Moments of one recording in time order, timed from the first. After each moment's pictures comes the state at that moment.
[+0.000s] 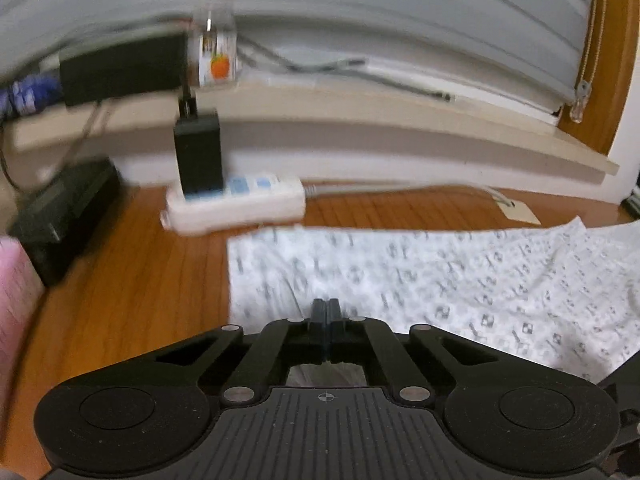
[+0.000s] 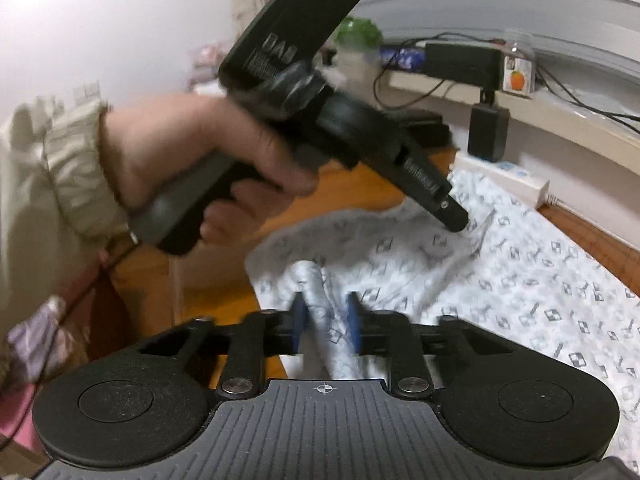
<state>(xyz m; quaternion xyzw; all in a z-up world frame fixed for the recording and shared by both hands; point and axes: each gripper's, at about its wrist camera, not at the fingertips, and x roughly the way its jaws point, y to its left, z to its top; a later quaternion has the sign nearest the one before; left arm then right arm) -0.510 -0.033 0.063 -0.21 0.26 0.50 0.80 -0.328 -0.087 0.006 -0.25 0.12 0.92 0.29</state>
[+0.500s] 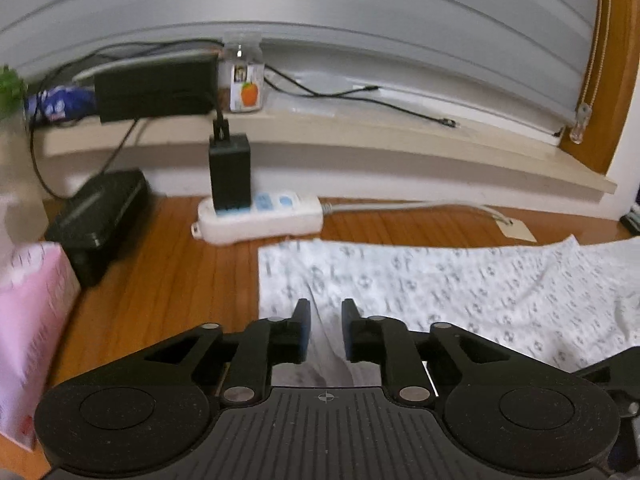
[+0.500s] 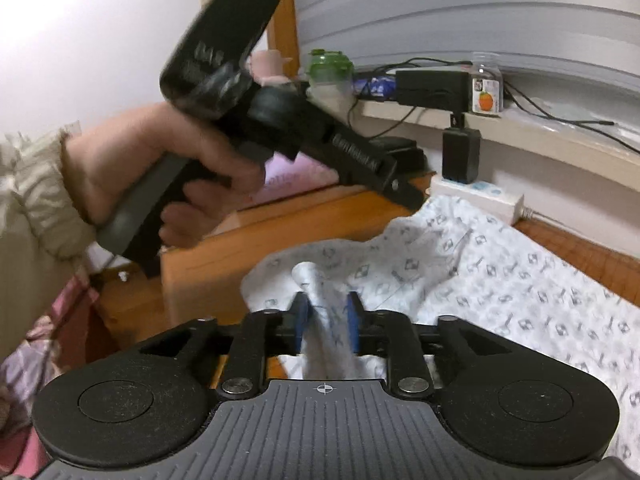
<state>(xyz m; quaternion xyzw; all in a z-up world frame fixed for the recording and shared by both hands) -0.532 -0.048 0.082 -0.23 0.24 0.51 0.79 -0.314 -0.099 0.019 -0.20 0.13 0.92 0.32</state>
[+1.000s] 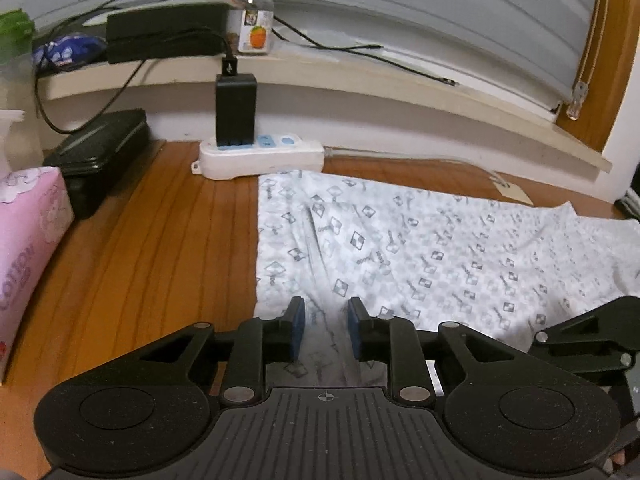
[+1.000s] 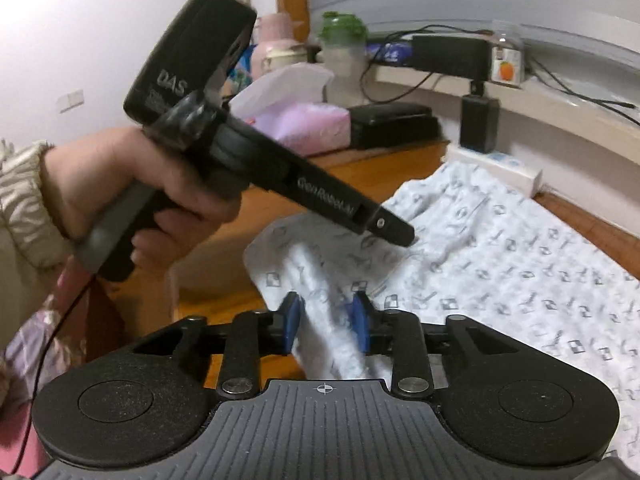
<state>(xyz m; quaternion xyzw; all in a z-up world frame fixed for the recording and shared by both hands) -0.547 -0.074 0.049 -0.25 0.25 0.50 0.79 -0.337 -0.095 0.000 -0.25 0.13 0.91 0.31</state>
